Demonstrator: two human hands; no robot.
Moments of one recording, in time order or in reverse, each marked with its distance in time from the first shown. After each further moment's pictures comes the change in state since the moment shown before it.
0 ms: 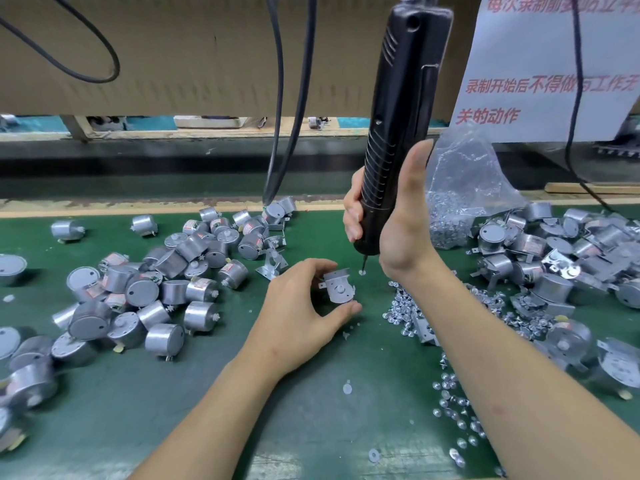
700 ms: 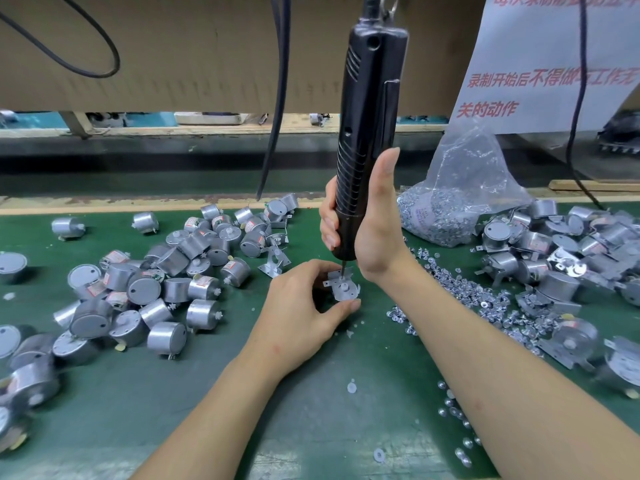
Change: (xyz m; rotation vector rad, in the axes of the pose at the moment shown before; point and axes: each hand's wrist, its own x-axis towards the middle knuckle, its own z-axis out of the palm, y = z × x) left_hand 0.002 0.000 -0.002 -0.003 -0.022 -0.036; right_hand 0.002 0.018 0.021 0.049 -0.057 0.059
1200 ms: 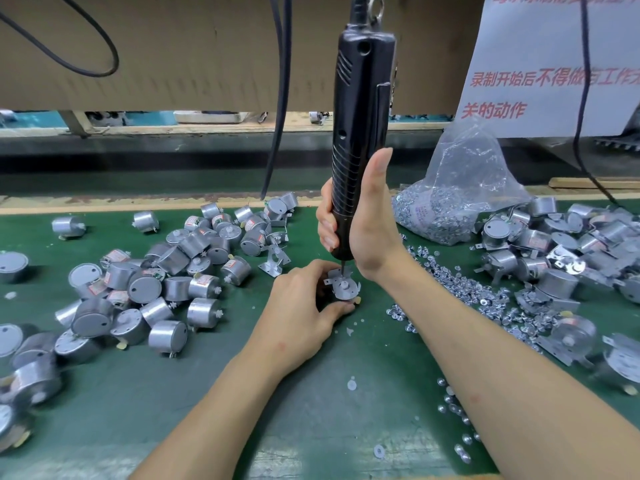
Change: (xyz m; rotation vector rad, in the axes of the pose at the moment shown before) left_hand 0.000 -0.001 -0.001 0.092 -0.074 -0.045; right_hand 0.000 0.001 0.001 -0.074 0.003 0.029
